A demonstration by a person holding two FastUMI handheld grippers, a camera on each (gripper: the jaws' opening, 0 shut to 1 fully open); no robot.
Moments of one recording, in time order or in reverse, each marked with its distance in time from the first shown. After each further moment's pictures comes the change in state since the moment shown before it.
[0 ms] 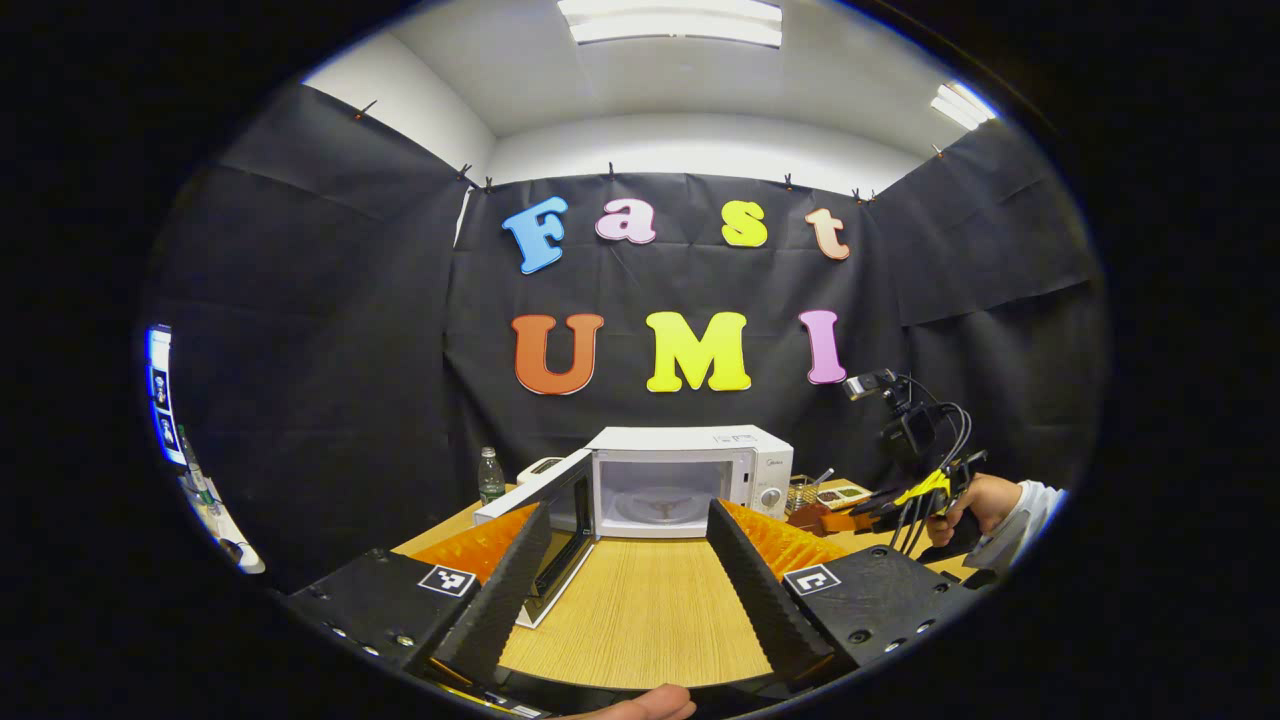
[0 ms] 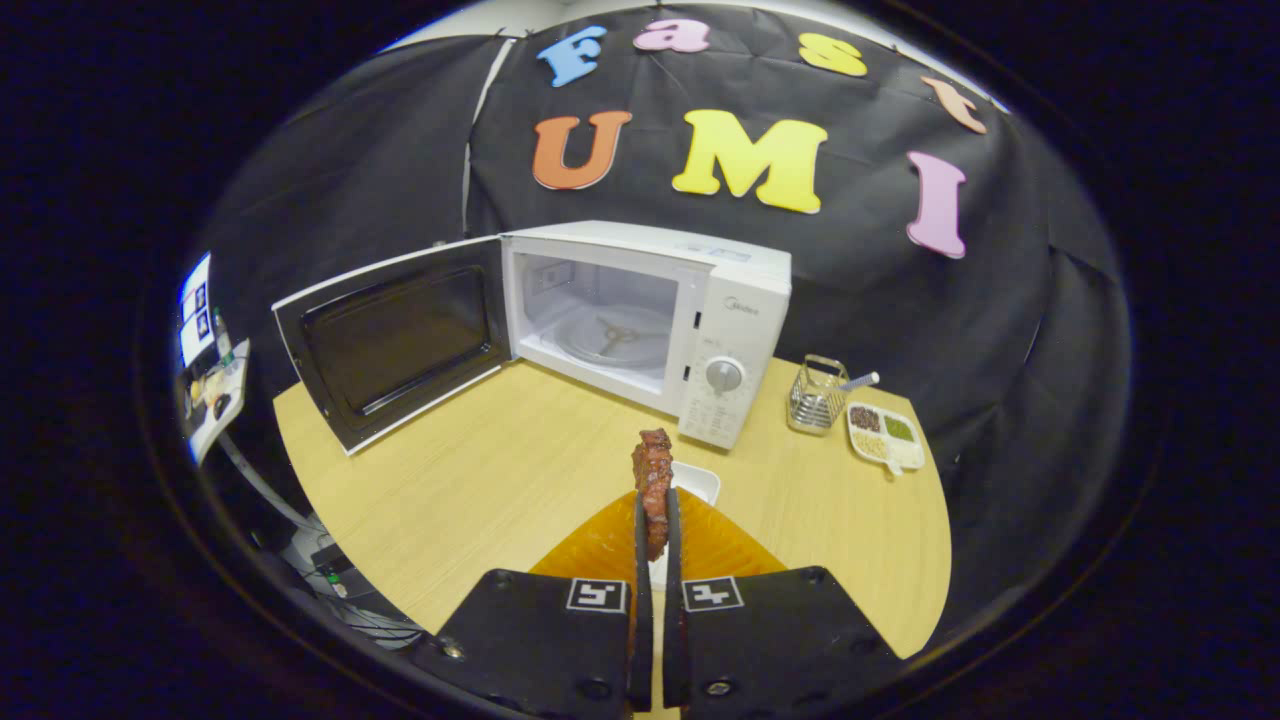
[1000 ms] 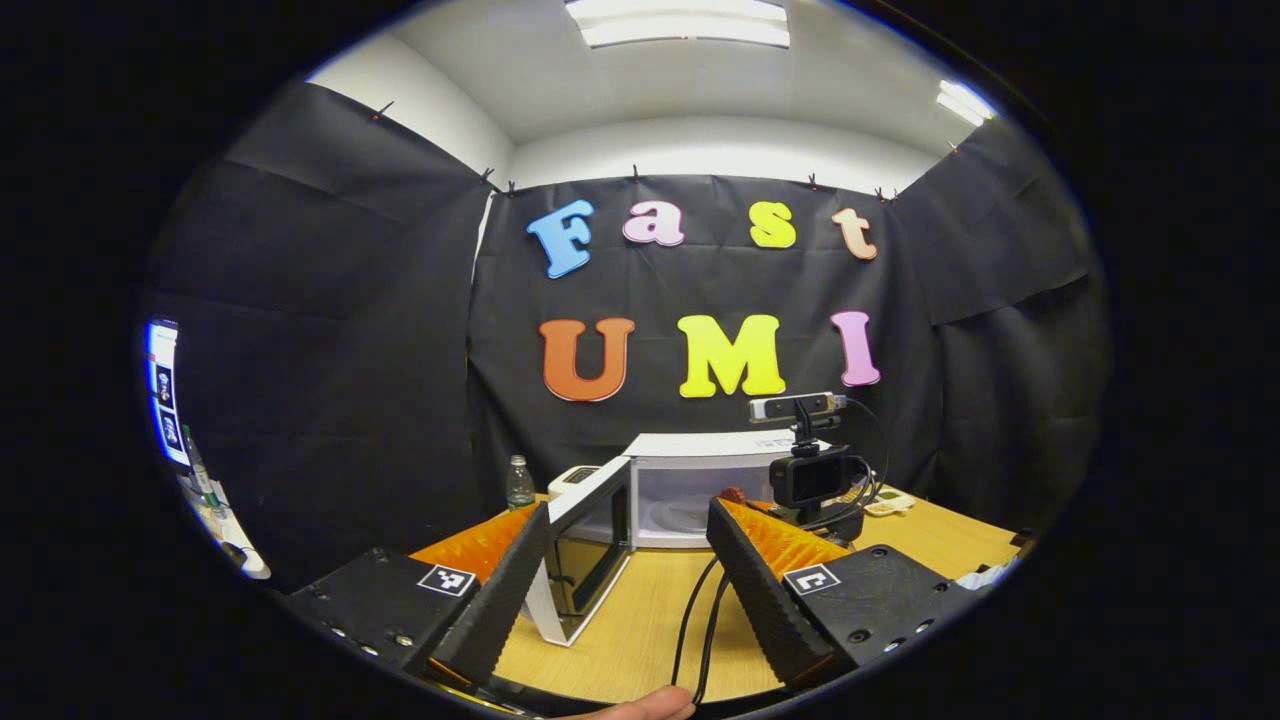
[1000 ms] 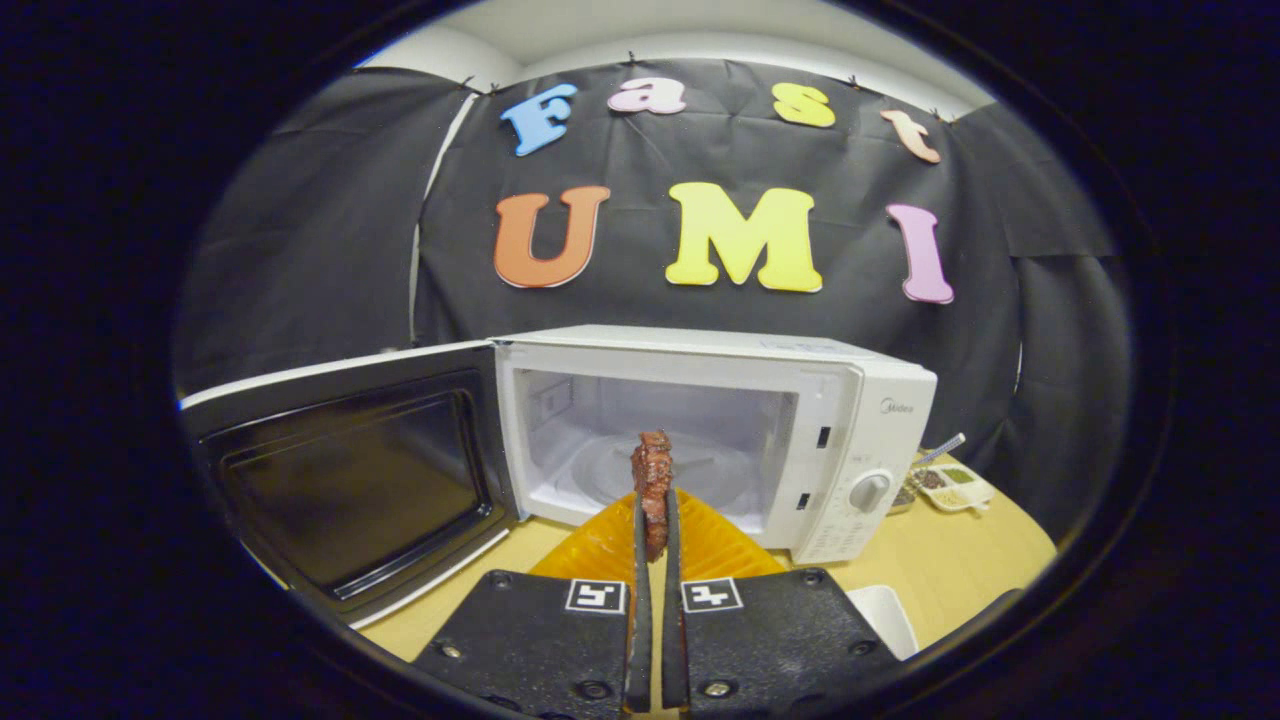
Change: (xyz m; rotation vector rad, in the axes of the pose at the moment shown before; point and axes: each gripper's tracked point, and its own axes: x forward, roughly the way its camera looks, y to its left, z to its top) left arm 0.037 0.060 -0.012 0.024 -0.035 0.123; right arm 0.165 0.100 0.114 0.242 -0.325 -0.171
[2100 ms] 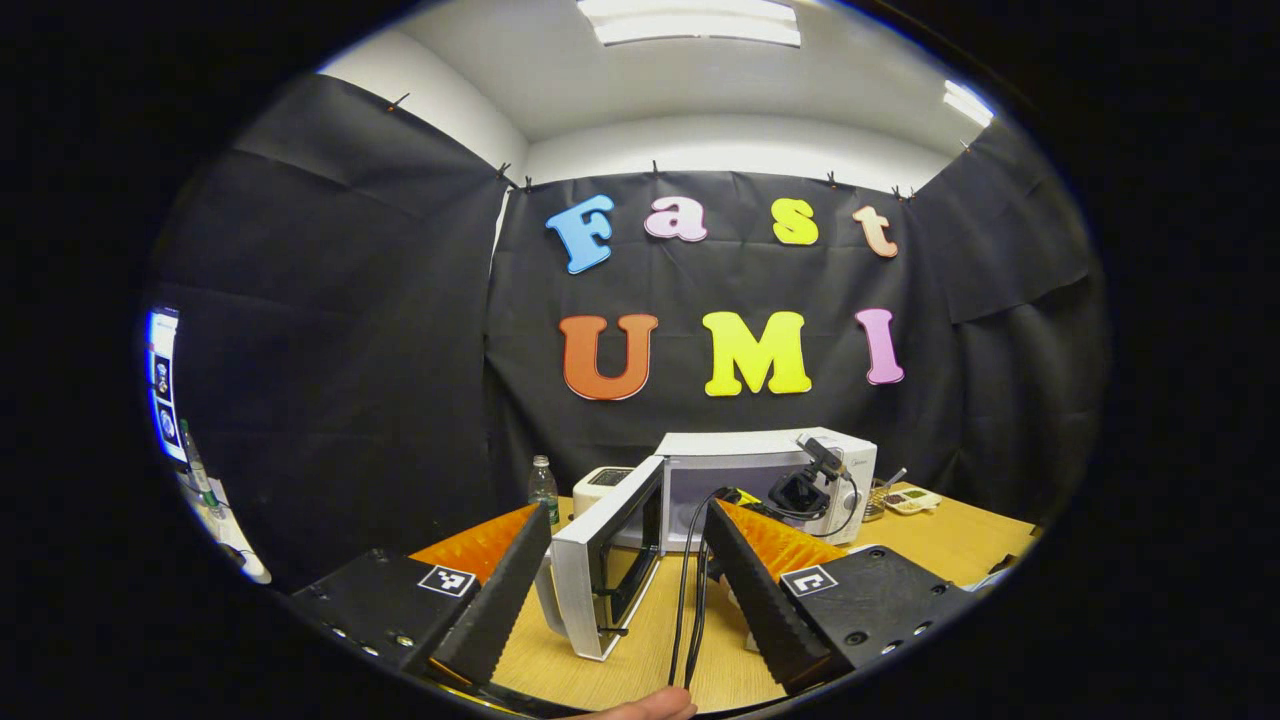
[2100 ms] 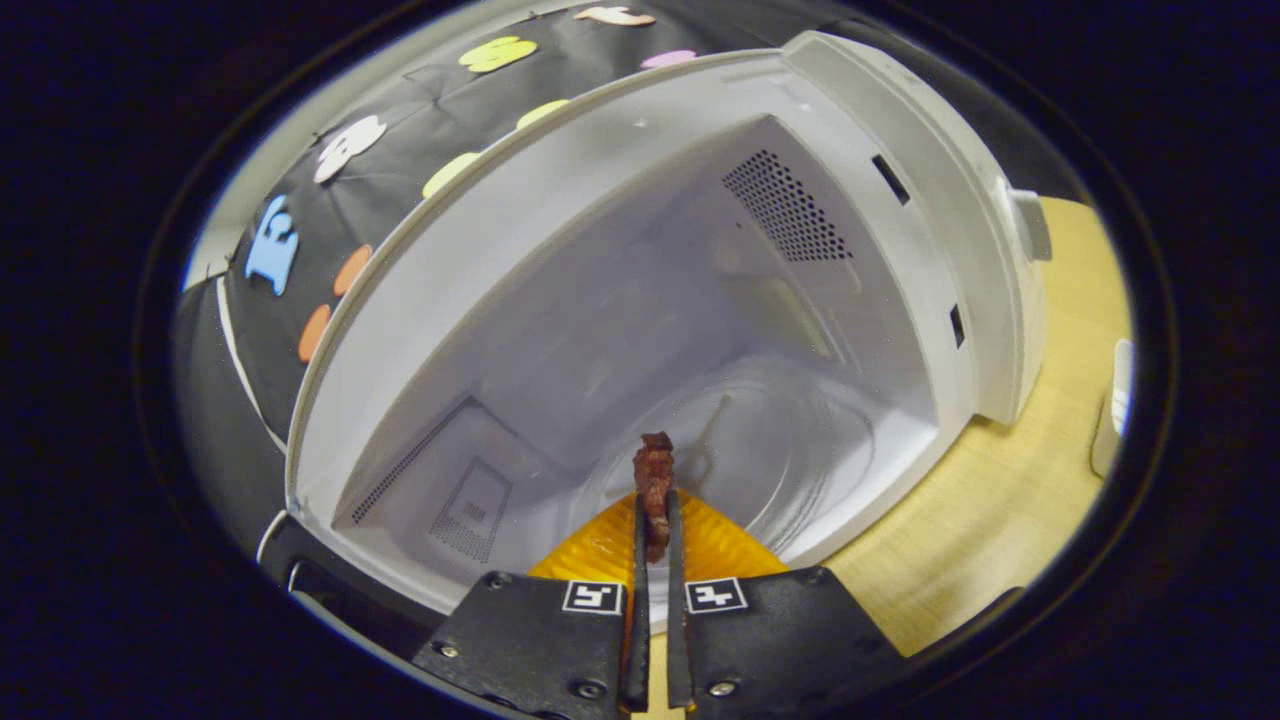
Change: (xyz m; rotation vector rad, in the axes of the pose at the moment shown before) left arm 0.024 0.029 -0.018 -0.013 0.023 -0.011; right arm 0.177 0.007 -0.034 0.833 0.062 -0.159
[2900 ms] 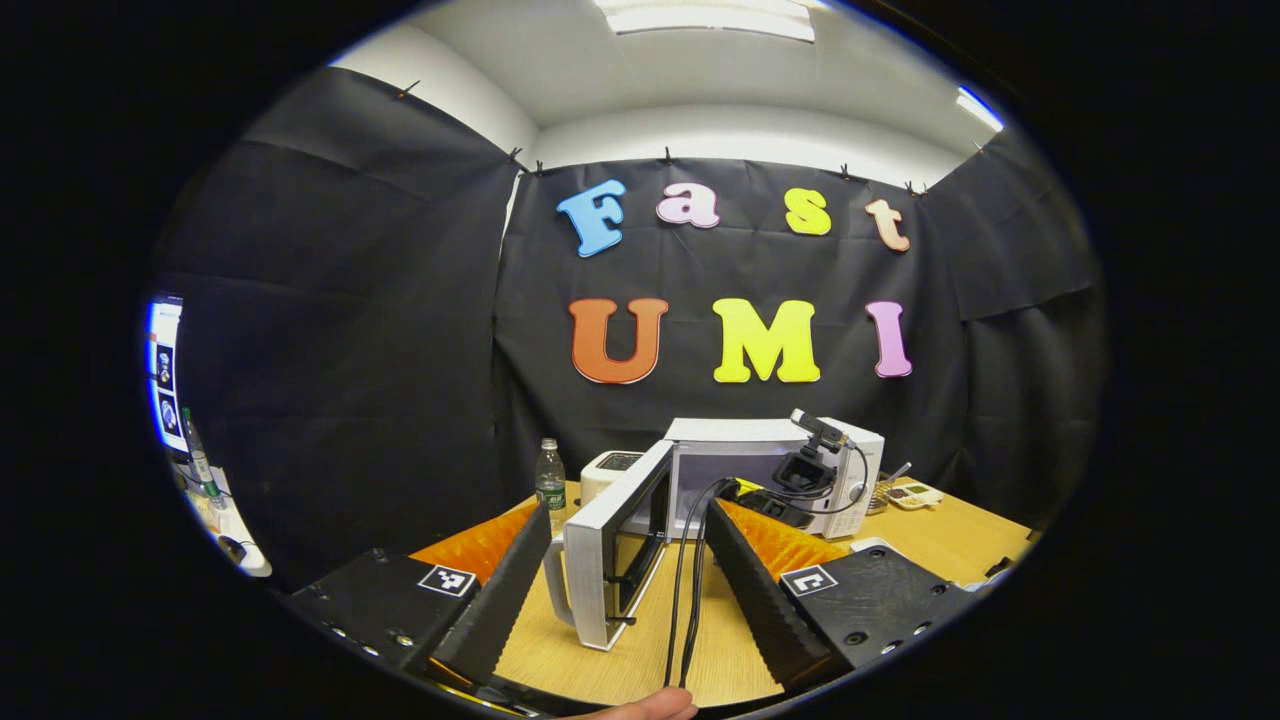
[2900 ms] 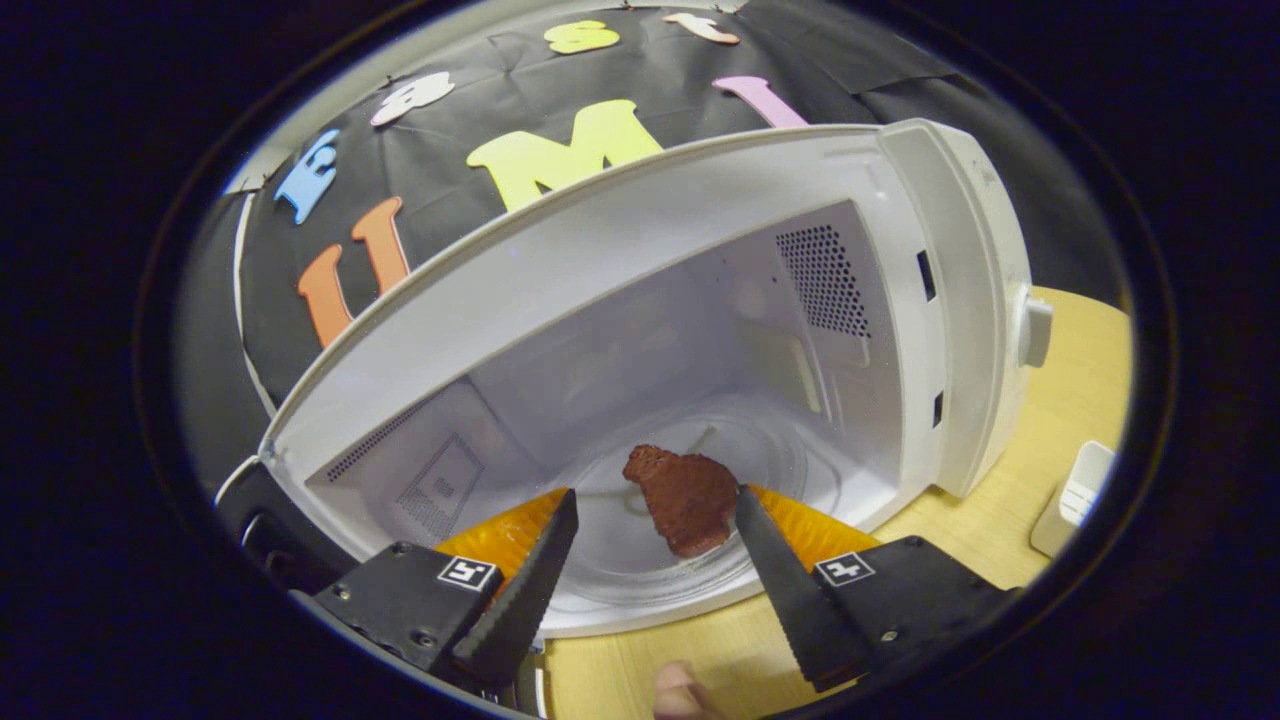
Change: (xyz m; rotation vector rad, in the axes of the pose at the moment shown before) left arm -0.005 0.017 -0.003 -0.022 0.034 0.033; right arm -0.026 -0.001 0.015 -0.297 -0.039 -0.045
